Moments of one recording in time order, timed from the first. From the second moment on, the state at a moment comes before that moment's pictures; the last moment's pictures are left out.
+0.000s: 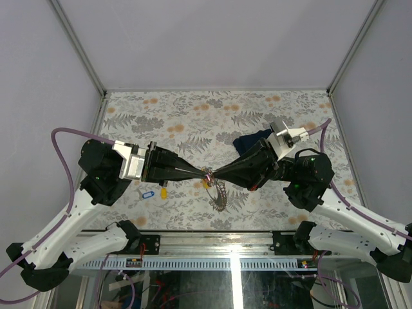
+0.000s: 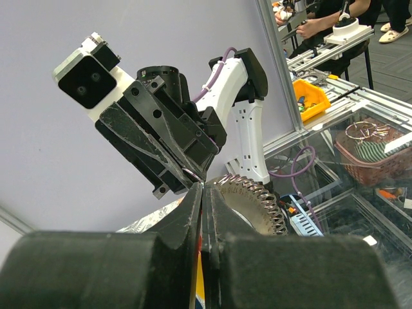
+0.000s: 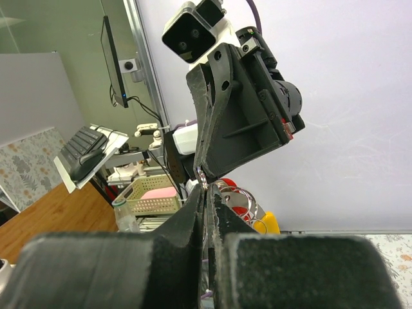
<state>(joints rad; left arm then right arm) -0.75 0.88 1.12 0.32 1.10 -0.06 0.94 0.92 0.87 0.72 -0.64 0.67</state>
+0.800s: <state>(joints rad) -0.75 0.88 1.12 0.32 1.09 -0.05 0.94 0.89 0.85 0.69 -0.59 0.65</state>
